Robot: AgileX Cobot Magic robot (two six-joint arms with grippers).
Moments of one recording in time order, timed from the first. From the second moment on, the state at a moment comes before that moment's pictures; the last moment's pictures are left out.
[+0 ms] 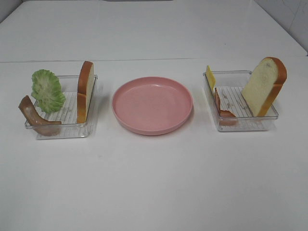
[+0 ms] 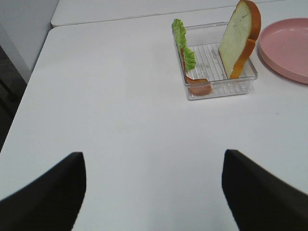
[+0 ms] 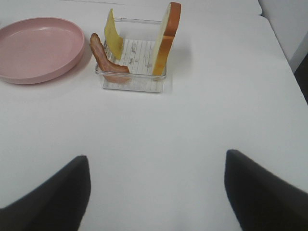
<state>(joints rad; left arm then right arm) 0.04 0.00 -0.50 -0.05 1.05 0.09 -0.02 -0.01 -0.51 0.10 1.07 -0.15</state>
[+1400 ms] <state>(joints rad) 0.04 0.30 -0.56 -0.21 0.73 0.08 -0.02 -0.01 -0.51 0.10 1.07 -0.15</state>
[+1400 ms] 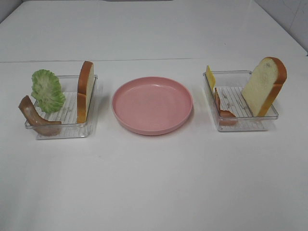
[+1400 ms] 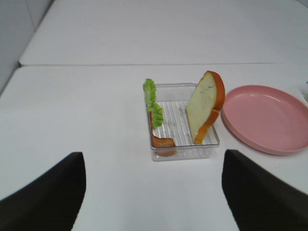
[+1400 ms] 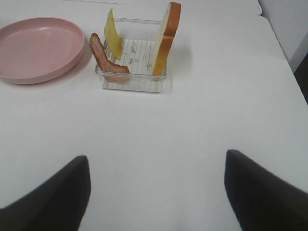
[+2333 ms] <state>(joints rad) -0.09 1.64 -1.43 -0.29 1.05 0.03 -0.02 -0.01 -0.51 0.10 1.07 -0.15</state>
